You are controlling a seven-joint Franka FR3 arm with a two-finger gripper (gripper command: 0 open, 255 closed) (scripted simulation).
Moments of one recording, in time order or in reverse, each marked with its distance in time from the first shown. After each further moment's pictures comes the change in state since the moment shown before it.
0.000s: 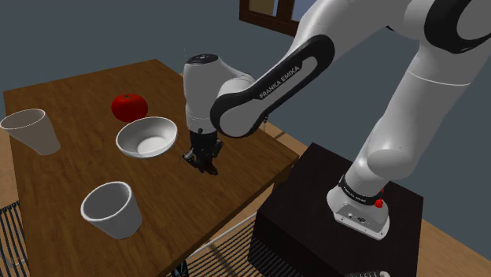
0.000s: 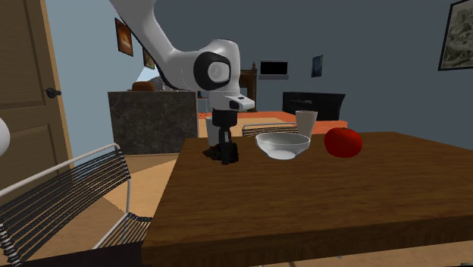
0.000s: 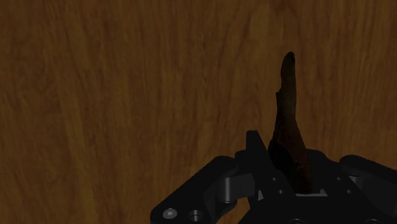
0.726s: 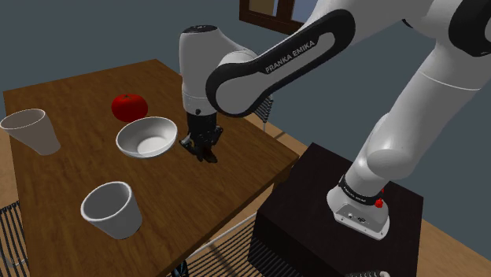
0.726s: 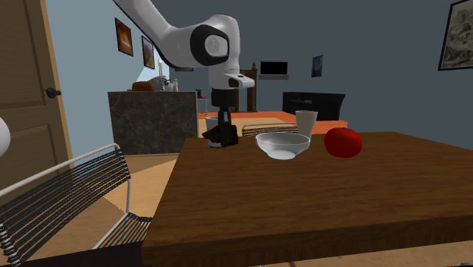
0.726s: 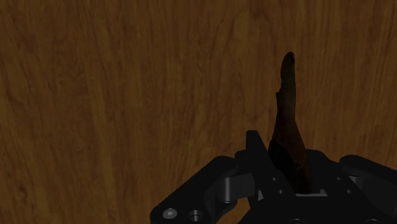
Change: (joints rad) arm -0.006 -0.098 0.000 0.063 0.066 -0.147 -0.039
